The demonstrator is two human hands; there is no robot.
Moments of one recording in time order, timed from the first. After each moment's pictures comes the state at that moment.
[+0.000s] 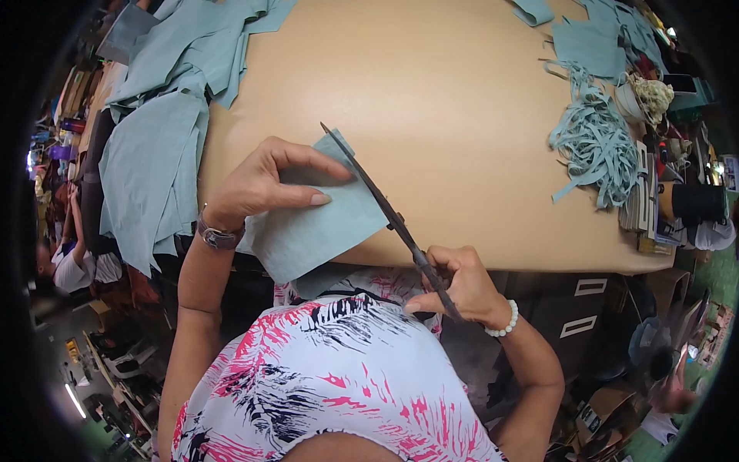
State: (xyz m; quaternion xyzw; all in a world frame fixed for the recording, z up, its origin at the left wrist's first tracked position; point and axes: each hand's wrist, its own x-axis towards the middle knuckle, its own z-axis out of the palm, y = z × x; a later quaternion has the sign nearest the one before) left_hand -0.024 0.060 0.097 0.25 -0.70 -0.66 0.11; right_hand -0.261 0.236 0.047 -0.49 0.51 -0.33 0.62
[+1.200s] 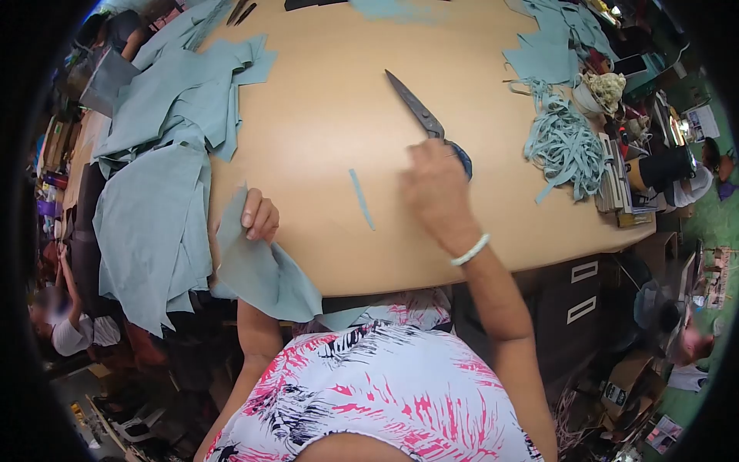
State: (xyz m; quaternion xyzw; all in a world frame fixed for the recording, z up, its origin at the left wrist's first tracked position) left_hand 0.037 0.024 -0.011 -0.19 -0.24 -0.85 0.42; right_hand -0.226 0.111 0.039 -0.67 0.69 -0.27 -0.03
